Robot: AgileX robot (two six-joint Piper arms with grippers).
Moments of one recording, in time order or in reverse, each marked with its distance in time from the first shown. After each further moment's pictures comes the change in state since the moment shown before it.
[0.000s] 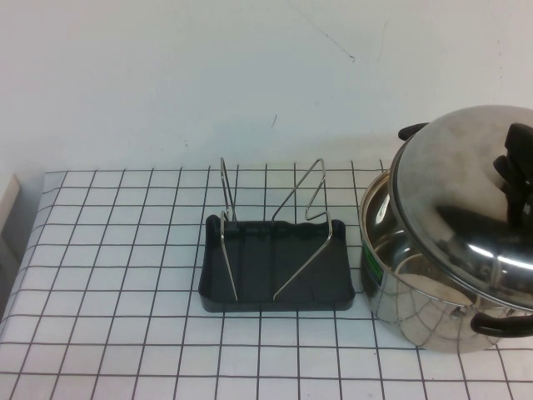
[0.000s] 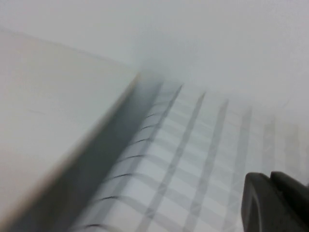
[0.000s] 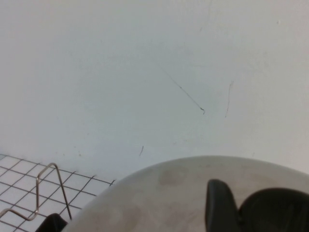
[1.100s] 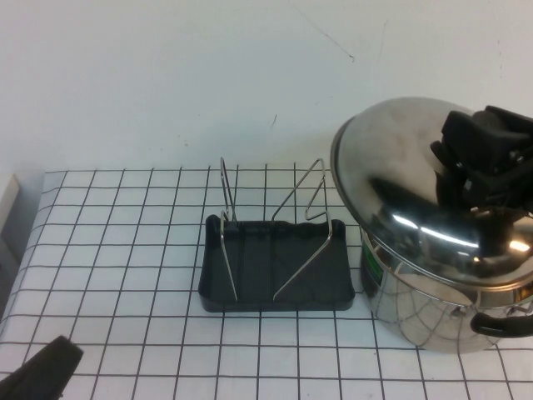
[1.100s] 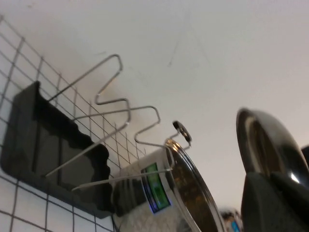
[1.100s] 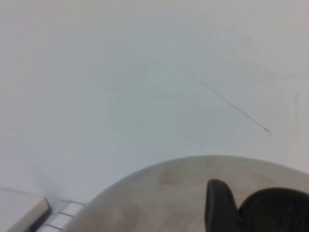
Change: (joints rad) right arm 0.000 0.211 -0.001 -0.500 -0.273 0.677; left arm 0.000 0.198 -0.115 -1.318 0.432 0.447
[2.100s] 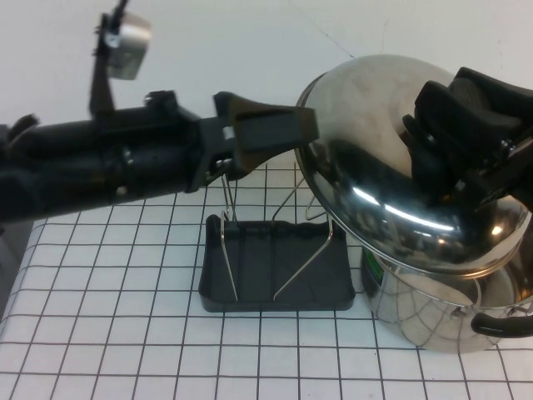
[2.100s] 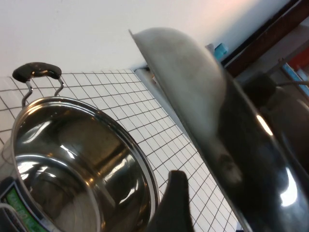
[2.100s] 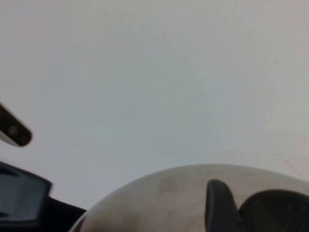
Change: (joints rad) right arm 0.000 0.039 -0.002 -0.257 -0.306 0.155; left arm -0.534 1.152 -0.916 -0.063 0.190 0.547
